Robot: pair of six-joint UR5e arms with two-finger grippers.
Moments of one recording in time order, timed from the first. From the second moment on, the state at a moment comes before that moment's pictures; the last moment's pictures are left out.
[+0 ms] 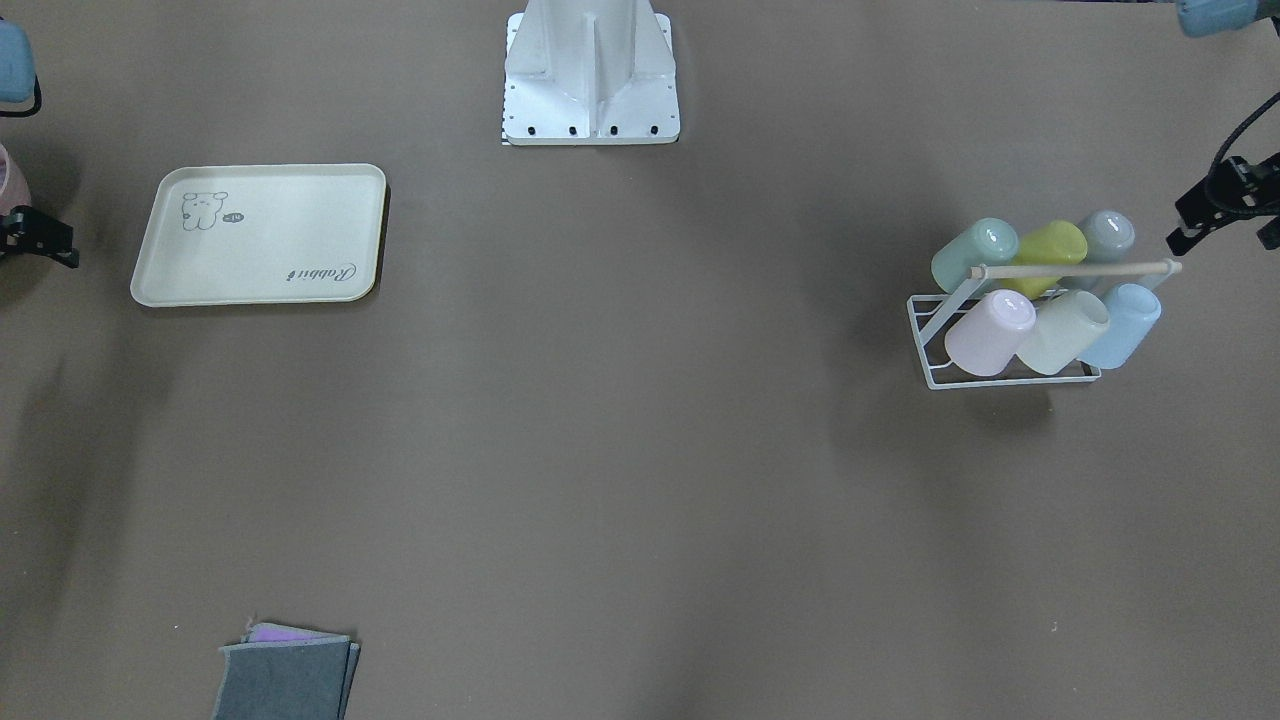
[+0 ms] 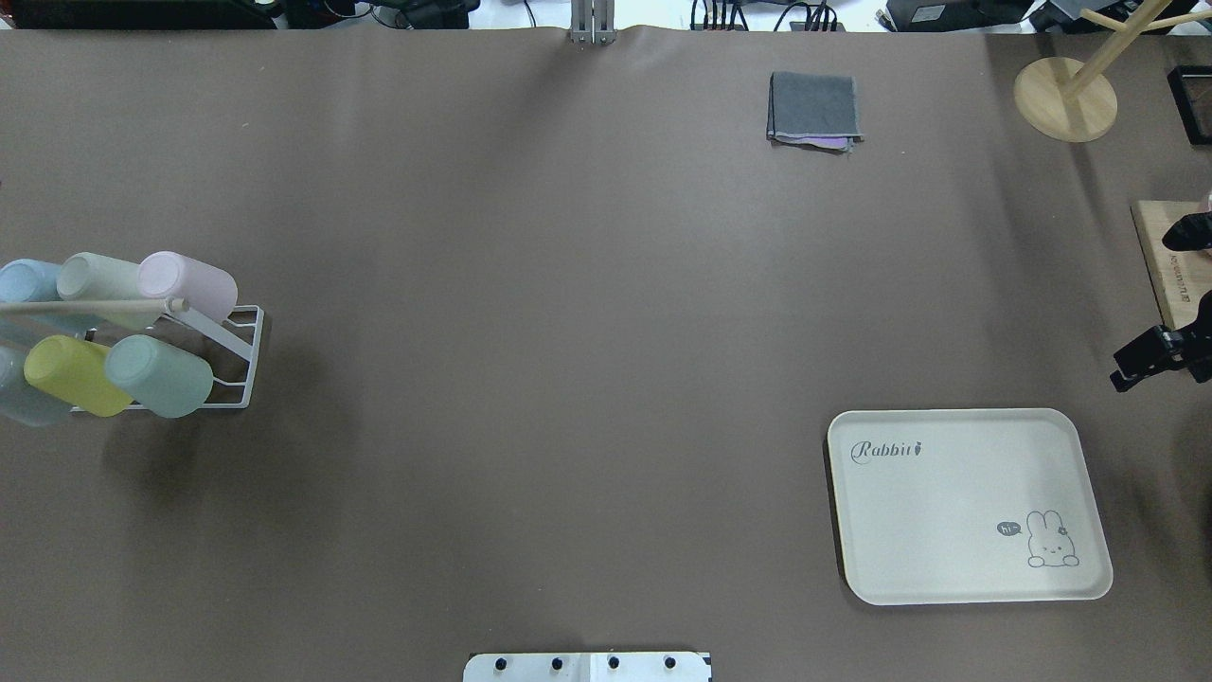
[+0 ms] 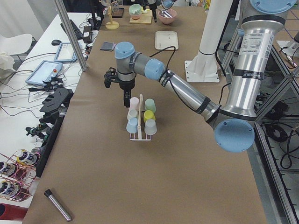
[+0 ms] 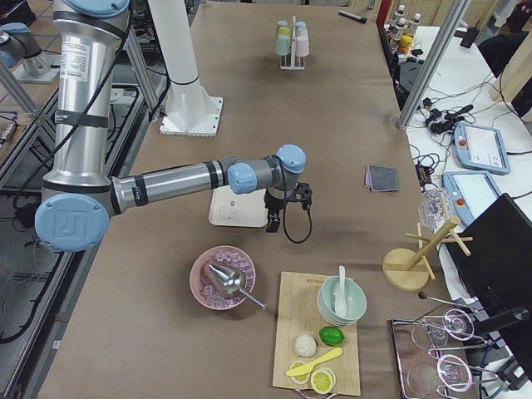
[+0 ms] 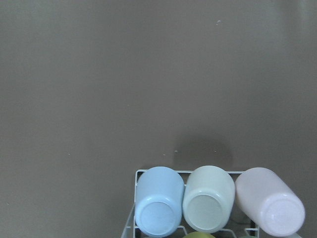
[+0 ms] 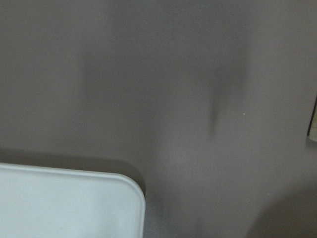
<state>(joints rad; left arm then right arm) -1.29 -1.73 -2.04 -1.30 -2.30 -0.51 1.07 -1.71 1.89 -1.53 2.31 0.39</state>
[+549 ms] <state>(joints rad) -1.20 -1.73 -2.10 -1.30 -2.28 -0.55 0.96 -1.76 1.89 -1.38 2.30 0.51</state>
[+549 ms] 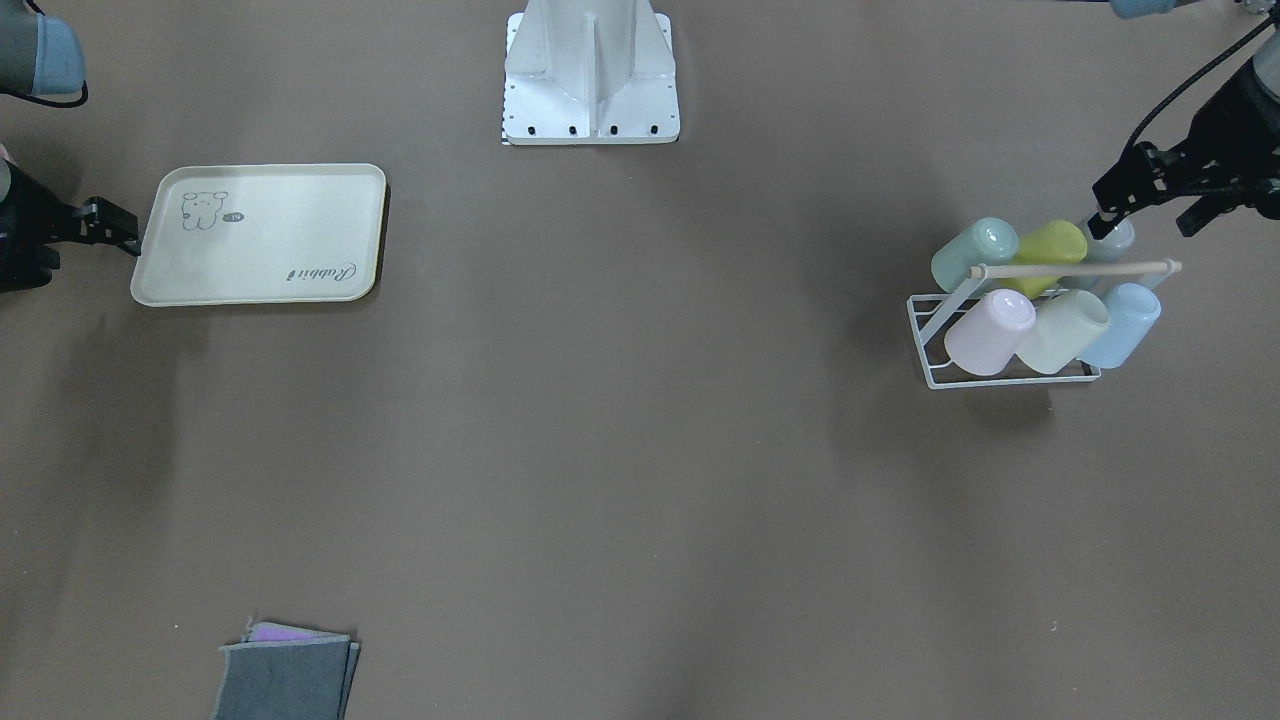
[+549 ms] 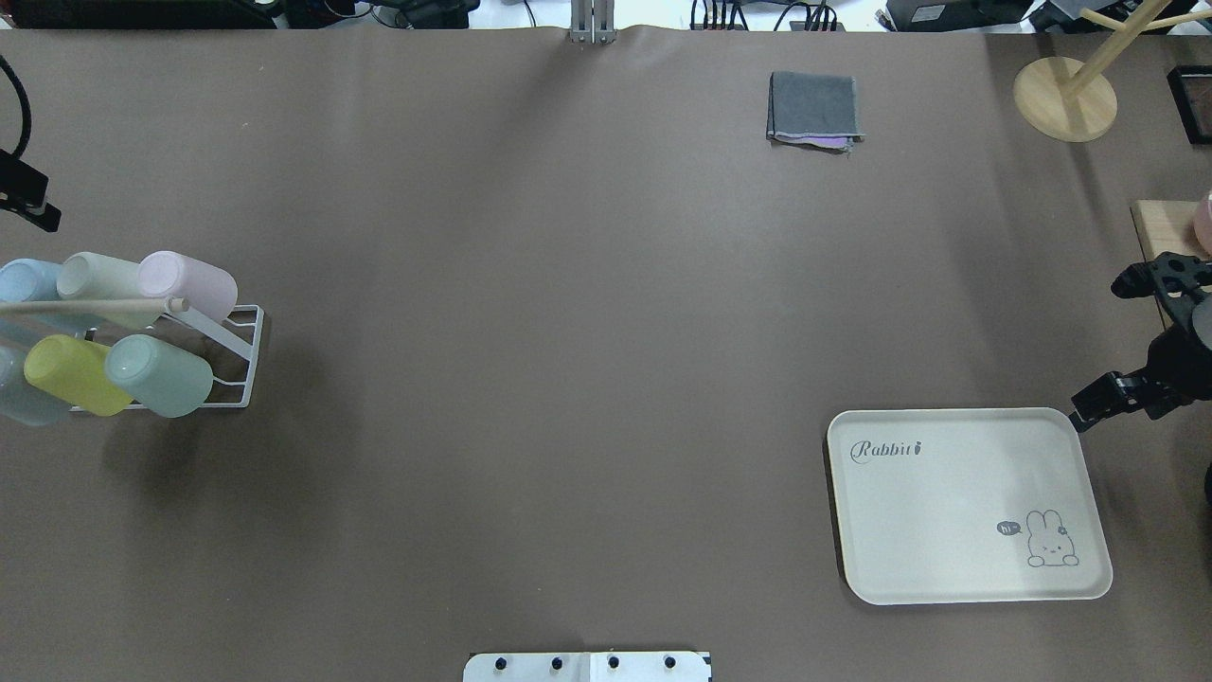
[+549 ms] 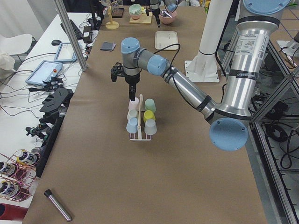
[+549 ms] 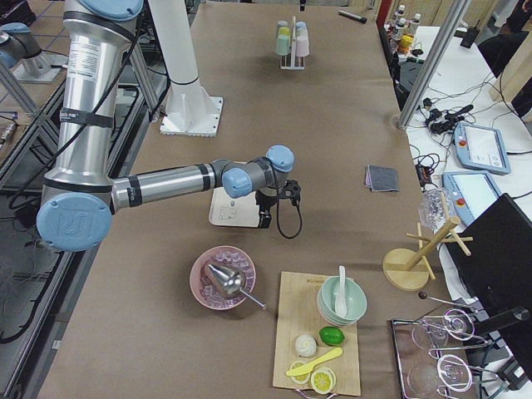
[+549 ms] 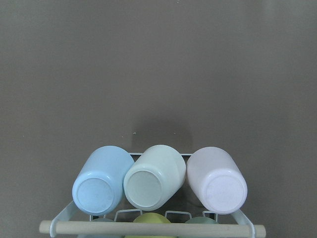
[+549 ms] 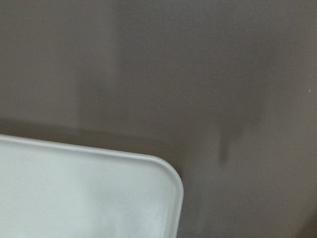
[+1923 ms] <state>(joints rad) -0.68 -1.73 -2.33 -1.31 -2.03 -1.08 0.83 -1.84 1.86 -1.20 2.24 0.78</state>
